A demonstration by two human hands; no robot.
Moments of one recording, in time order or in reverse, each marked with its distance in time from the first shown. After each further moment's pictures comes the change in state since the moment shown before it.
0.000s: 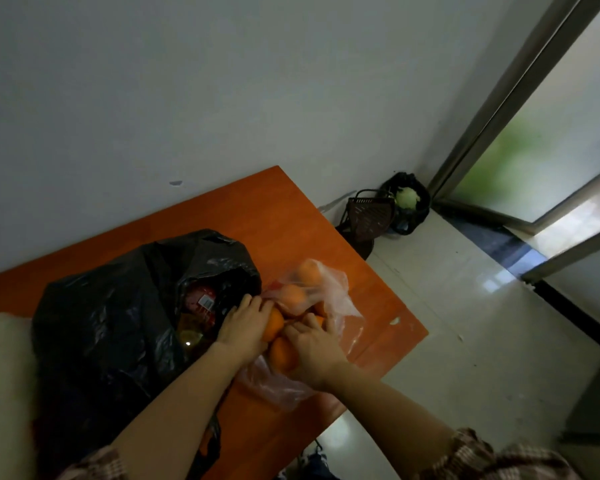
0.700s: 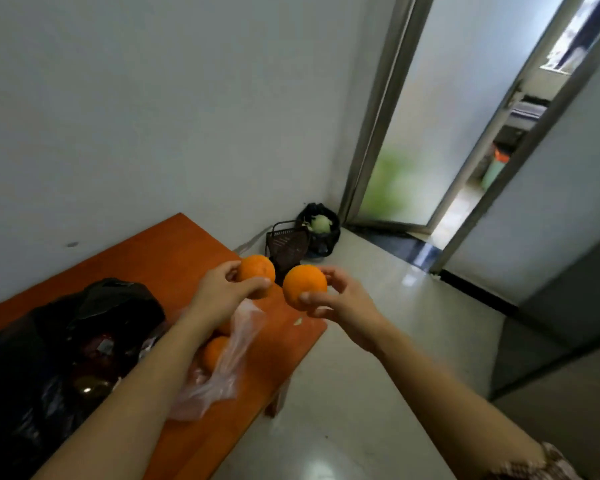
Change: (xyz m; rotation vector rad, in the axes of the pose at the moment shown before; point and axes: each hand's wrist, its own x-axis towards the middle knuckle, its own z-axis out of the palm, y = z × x) left_hand -0.036 0.148 -0.127 -1.091 0.225 0.006; right_hand -0.169 0.102 -0.124 1.433 0.526 0.344
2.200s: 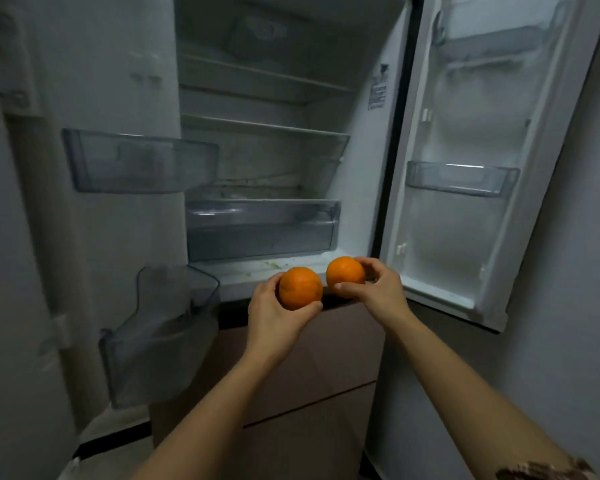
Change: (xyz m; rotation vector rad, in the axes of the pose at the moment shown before) left_hand -0.263 0.476 0.935 -0.250 -0.740 0.855; right_hand -0.483 -0.035 -0.890 -0.301 1.474 -0.253
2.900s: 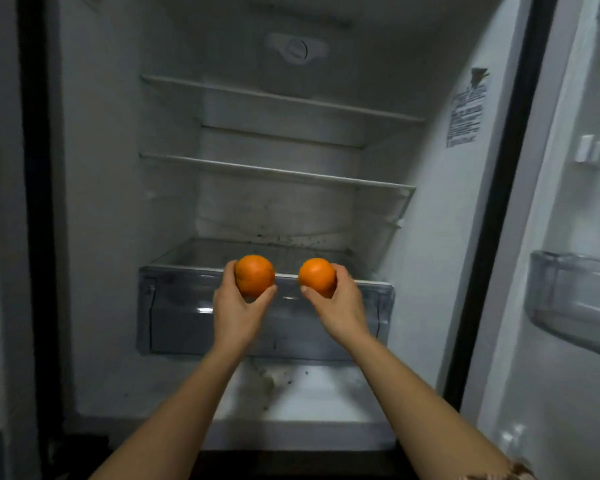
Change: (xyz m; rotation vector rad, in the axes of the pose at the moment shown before) left_hand 0.305 -0.070 0.070 0.172 0.491 0.018; right_hand 0.334 0.051 0.105 -0.045 -0.149 -0.309
